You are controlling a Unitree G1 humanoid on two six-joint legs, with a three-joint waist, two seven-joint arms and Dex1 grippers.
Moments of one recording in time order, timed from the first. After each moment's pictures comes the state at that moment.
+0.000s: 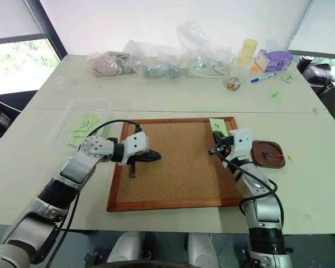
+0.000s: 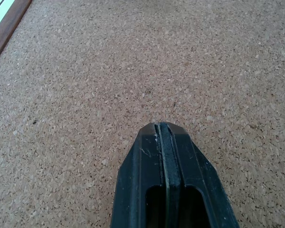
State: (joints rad) left arm -0.53 0.50 -0.37 0.08 -0.03 0.26 -1.07; right arm -0.11 -0.28 -0.13 -0.15 0.32 0.28 0.33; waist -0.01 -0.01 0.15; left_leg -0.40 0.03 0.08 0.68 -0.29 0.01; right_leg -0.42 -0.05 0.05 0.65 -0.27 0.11
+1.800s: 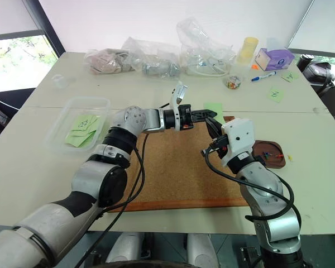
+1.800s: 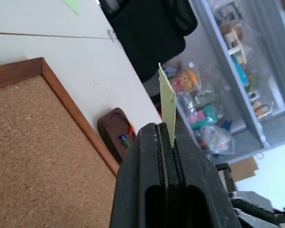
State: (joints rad) left arm -1.16 -0.09 0.15 0.84 -0.56 0.93 -0.70; right arm -0.03 -0.37 -0.06 -0.69 0.27 0.50 0.26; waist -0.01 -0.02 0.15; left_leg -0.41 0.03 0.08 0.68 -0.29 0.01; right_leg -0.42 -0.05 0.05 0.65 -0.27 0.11
